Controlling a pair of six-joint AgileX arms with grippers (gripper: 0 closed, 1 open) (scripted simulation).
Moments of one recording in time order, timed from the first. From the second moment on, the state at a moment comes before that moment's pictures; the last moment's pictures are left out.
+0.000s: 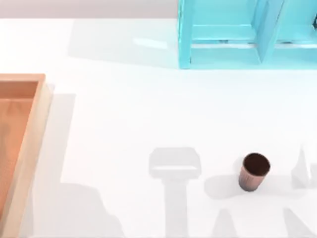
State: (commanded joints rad) left arm 0.38 1.44 1.05 -1.21 0.07 0.40; right arm 0.00 0.00 0.00 0.00 0.00 0.00
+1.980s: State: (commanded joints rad) left arm 0.37 1.46 1.33 -1.47 0.07 0.39; right arm 0.00 0.00 0.00 0.00 0.00 0.00
